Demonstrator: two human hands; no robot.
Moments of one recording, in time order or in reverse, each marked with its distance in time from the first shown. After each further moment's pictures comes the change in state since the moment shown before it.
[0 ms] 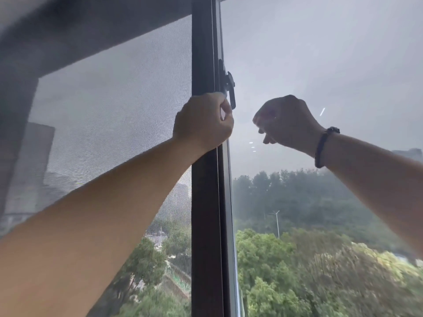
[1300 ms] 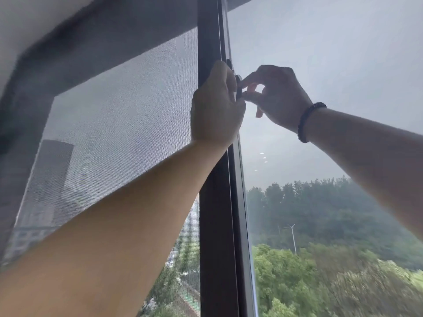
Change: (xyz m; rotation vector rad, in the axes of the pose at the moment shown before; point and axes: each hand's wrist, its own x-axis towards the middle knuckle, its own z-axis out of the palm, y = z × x) left_hand 0.021 -0.005 0.034 -0.290 0.417 0.055; right_hand 0.068 0.003 0.031 -0.067 0.137 -0.365
